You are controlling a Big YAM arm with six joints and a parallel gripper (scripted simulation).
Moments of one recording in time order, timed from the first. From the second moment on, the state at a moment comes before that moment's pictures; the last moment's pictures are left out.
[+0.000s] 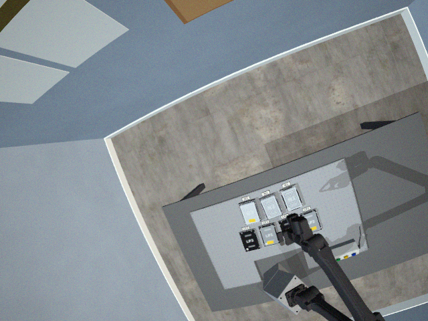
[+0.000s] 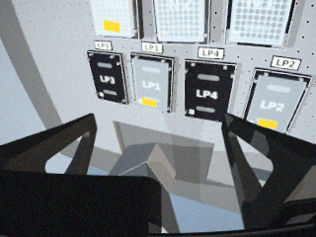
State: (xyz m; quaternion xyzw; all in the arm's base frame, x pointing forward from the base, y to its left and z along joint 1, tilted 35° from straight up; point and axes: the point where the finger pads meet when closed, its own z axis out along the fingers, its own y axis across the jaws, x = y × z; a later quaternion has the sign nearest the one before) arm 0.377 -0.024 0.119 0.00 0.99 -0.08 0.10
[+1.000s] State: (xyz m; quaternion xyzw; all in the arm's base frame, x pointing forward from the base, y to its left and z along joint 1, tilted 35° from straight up) arm 0.384 -0.055 -0.009 -0.01 0.98 -0.18 0.11
